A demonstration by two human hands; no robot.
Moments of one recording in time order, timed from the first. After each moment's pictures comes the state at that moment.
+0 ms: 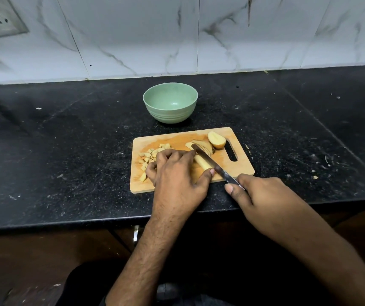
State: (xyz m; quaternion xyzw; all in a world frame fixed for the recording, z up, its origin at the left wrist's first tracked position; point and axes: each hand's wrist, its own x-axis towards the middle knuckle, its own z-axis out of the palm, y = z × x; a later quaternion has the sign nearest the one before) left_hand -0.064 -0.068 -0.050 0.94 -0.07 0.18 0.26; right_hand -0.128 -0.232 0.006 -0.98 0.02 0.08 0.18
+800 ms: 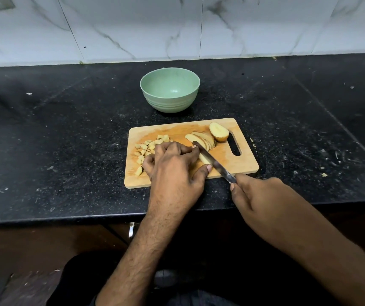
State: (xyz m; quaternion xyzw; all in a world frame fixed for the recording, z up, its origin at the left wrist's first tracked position) left_hand -0.061 -0.066 -0.052 0.94 -0.08 0.17 0.27; right_hand -0.129 -0.233 -0.001 -0.98 -0.03 0.06 0.17
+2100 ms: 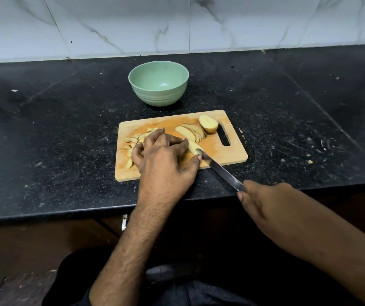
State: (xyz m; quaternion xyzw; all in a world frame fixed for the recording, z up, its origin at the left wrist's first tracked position) left_hand -0.061 -0.065 -0.052 0.94 -0.08 0.17 0.29; right_hand -0.156 -0.258 -0.004 -0.99 -0.03 0.08 0.14
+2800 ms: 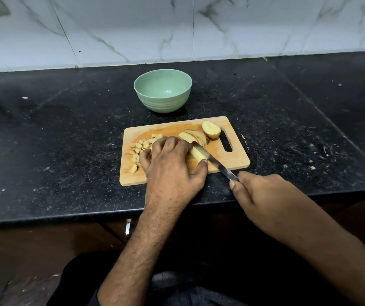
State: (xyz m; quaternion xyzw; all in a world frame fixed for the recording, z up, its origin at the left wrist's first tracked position) left_hand -0.063 -0.074 -0.051 0.95 -0.08 0.18 0.24; right_hand -0.133 -0.248 -0.010 -0.99 0.00 0.07 0.15
